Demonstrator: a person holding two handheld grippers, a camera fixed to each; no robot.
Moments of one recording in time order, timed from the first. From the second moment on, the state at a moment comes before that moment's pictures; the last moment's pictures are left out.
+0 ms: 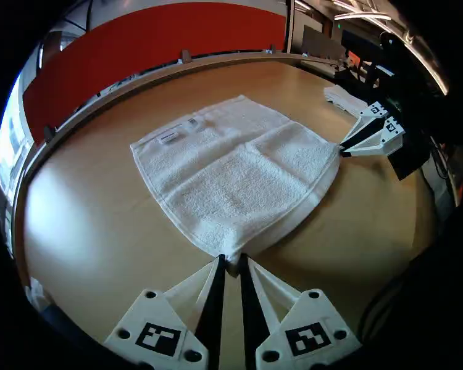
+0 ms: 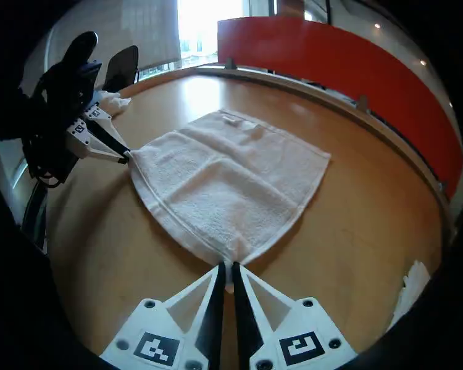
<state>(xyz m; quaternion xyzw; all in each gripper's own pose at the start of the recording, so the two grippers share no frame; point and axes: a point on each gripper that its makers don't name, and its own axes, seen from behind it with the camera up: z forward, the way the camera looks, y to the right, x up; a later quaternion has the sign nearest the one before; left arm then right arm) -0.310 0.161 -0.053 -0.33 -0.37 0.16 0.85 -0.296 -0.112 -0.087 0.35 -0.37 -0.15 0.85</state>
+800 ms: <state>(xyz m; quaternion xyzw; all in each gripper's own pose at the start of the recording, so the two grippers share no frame) -0.261 0.151 -0.054 -0.31 -0.37 0.13 0.86 -0.236 -0.126 -0.080 0.35 -0.34 -0.14 0.87</state>
